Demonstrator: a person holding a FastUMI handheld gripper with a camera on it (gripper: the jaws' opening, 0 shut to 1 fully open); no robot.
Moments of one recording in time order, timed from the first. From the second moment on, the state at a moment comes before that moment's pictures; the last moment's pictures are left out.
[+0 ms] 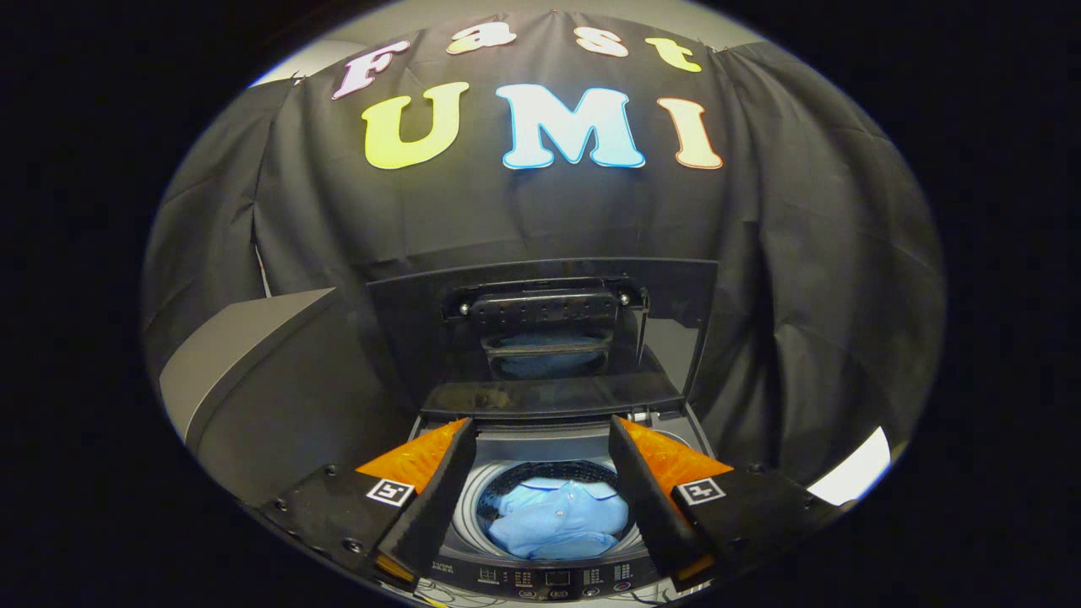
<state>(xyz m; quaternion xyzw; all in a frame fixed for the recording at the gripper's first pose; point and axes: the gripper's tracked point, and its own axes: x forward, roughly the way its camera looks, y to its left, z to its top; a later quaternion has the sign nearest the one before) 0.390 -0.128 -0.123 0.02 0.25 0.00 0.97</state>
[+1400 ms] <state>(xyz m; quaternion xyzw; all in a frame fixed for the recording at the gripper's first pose) 0.450 -0.089 -0.001 -0.02 0.09 0.02 1.00</state>
